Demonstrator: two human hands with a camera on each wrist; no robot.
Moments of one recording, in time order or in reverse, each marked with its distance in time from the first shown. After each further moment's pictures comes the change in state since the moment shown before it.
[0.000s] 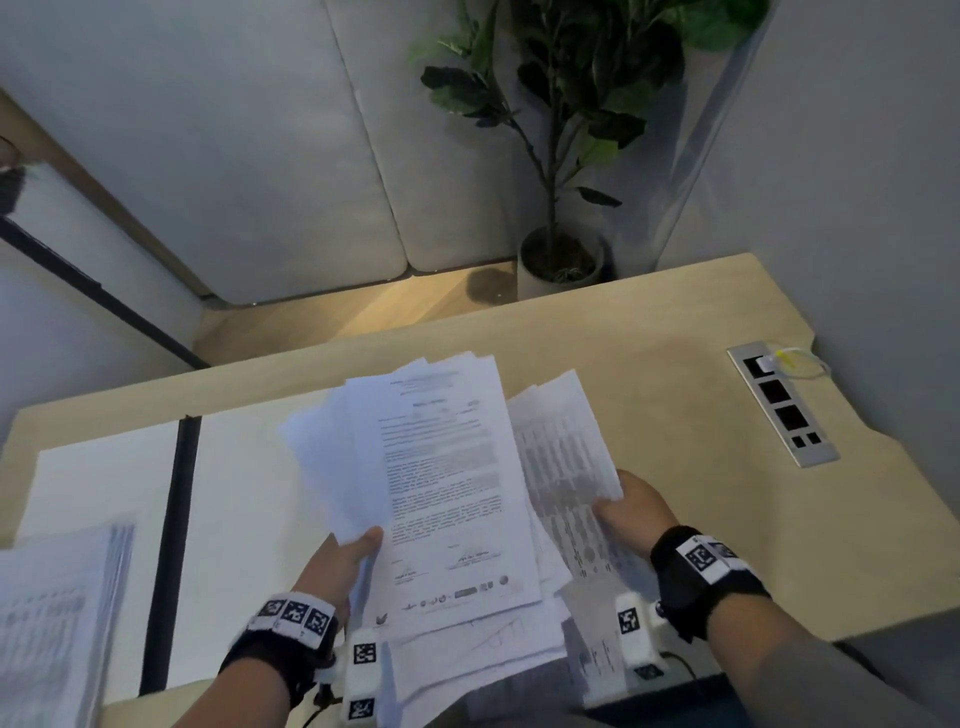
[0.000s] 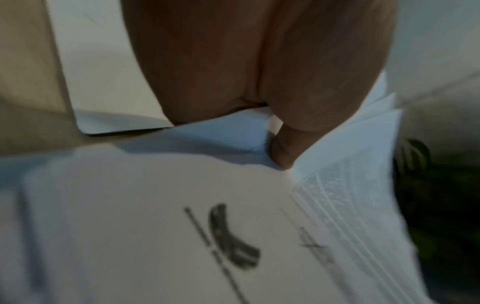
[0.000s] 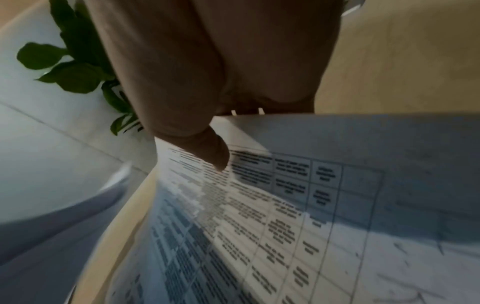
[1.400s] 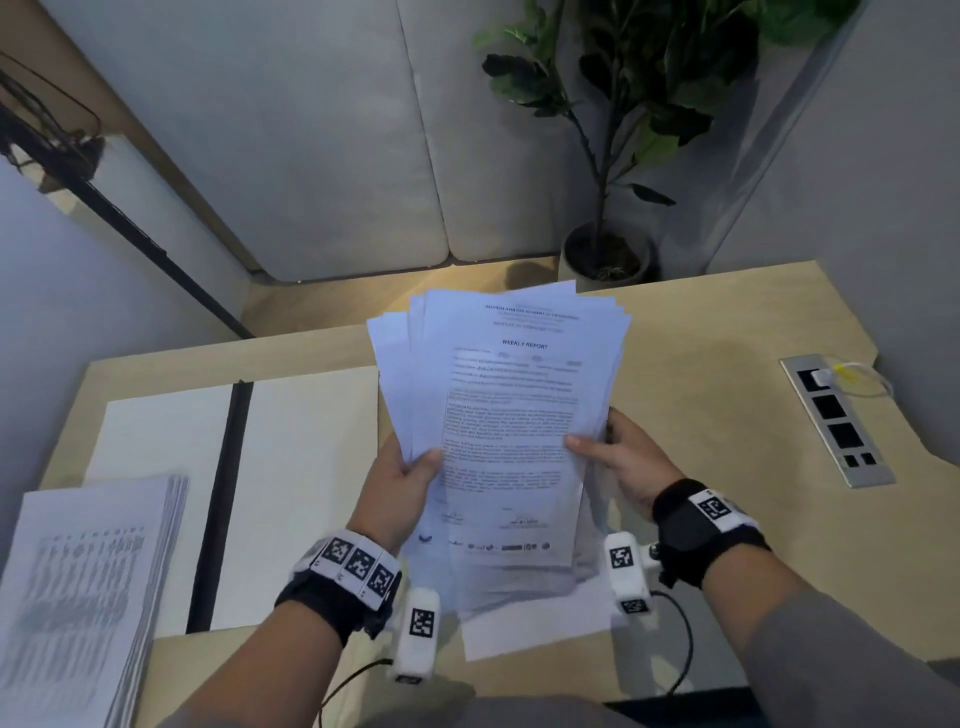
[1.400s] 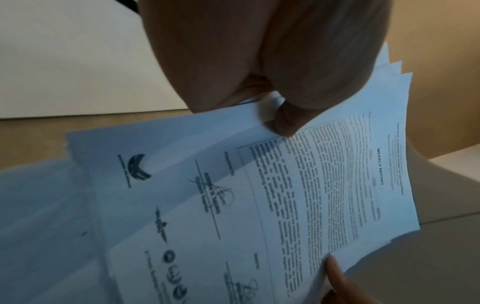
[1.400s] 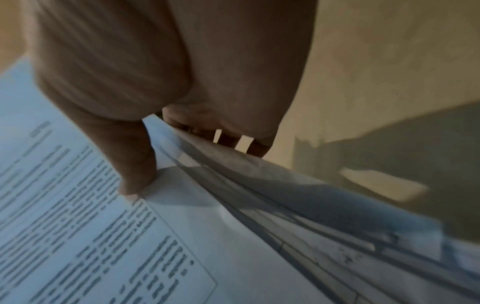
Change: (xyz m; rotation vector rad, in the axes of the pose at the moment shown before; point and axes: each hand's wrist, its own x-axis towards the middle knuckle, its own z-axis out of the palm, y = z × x) left_hand -0.082 0.096 0.042 0.078 -0.132 0.530; right_hand 0.013 -0.070 0.015 0.597 -0.271 -0.246
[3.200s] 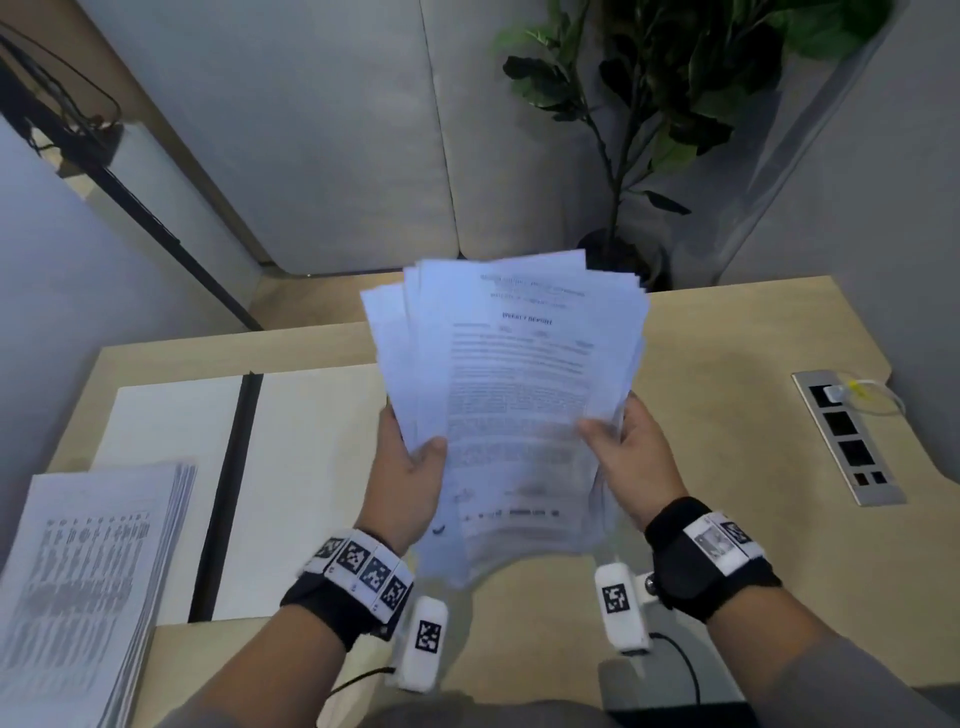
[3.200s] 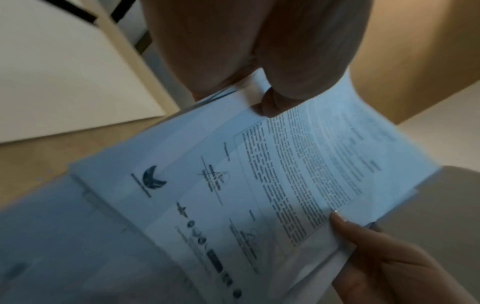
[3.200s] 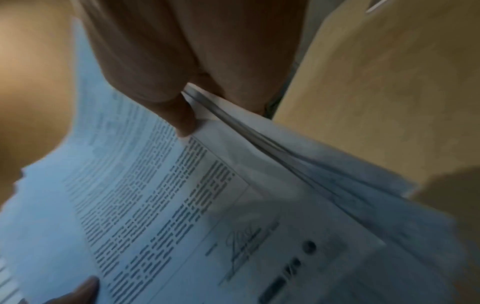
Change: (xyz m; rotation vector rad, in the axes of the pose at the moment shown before) left_hand -0.001 0.009 0.001 0.099 0.172 0.095; right_hand -0.030 -0.039 0.045 -0.199 0.298 -0.232
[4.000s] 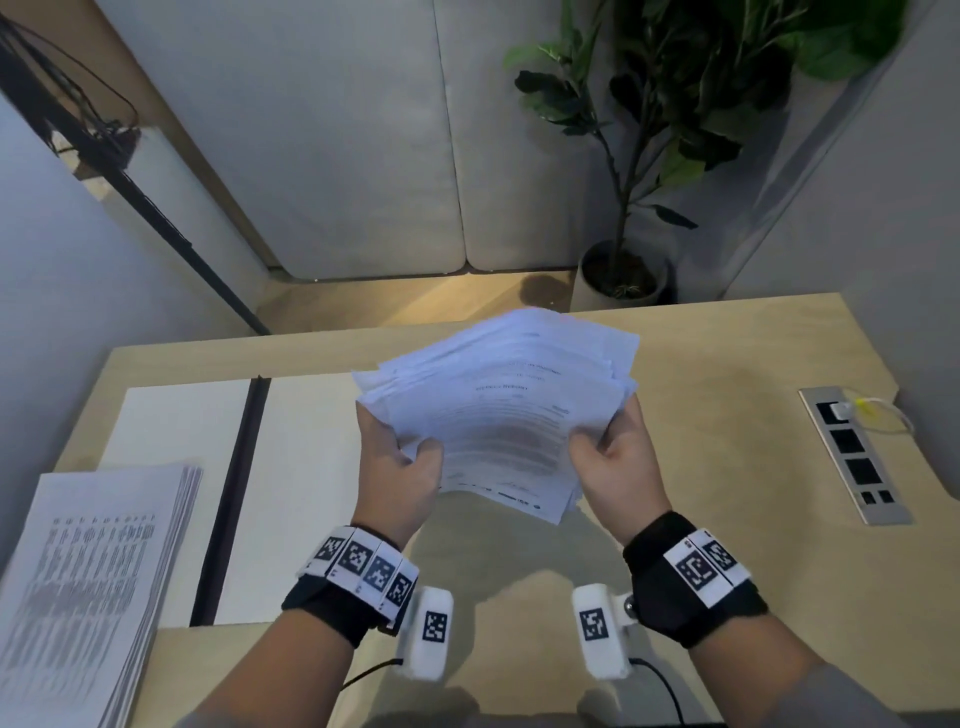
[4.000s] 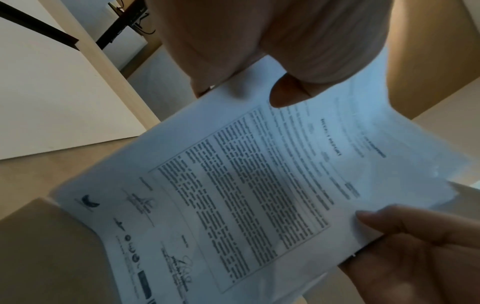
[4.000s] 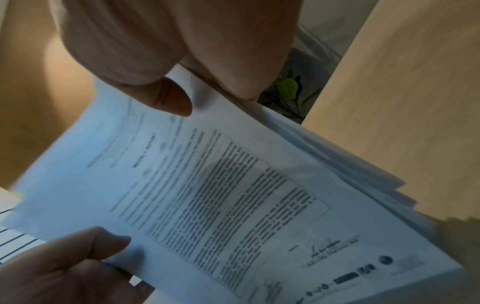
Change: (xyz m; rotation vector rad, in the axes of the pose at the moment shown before) left_hand 0.005 0.025 -0.008 -0.035 0.187 0.161; right_hand -0.016 -0.027 0.022 0.044 -0.054 -0.270
